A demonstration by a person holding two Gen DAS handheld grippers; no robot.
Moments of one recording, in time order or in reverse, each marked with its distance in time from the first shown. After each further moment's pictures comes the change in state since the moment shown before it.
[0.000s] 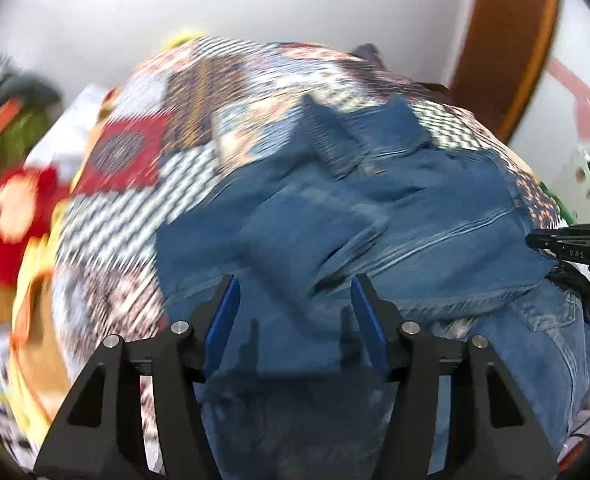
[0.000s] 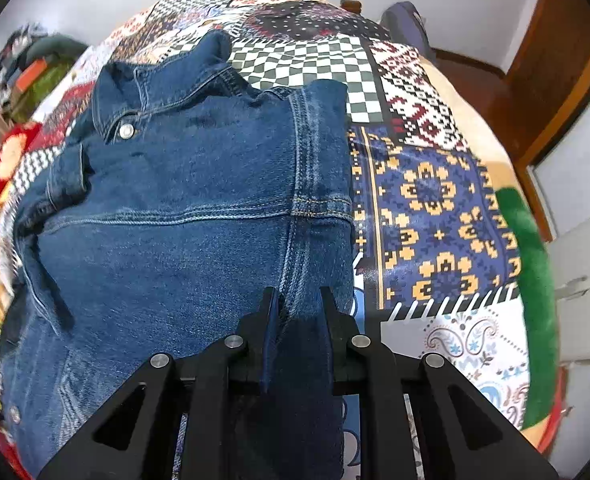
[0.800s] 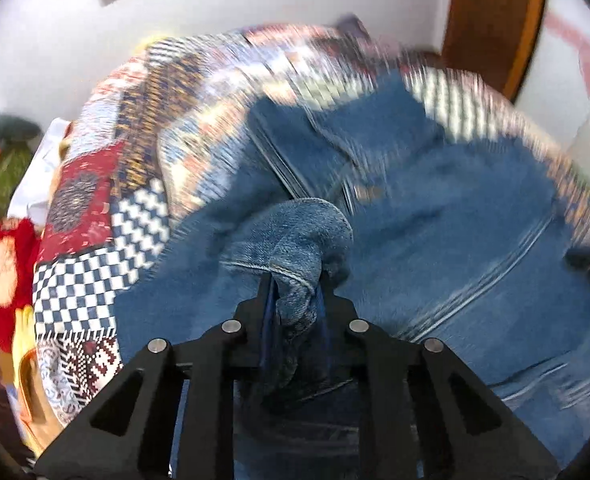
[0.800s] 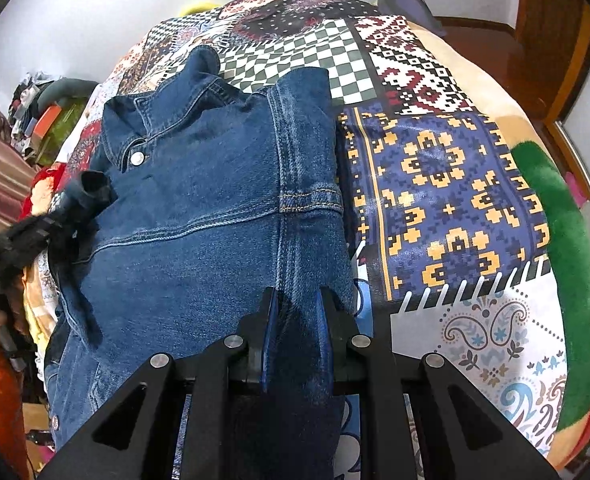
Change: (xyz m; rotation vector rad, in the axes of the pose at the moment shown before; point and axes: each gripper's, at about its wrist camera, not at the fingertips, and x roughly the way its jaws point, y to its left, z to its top) left arm 0.062 -0.019 0.056 0.066 0.056 0.023; right arm 0.003 -0.025 -0.004 0.117 0.017 0.164
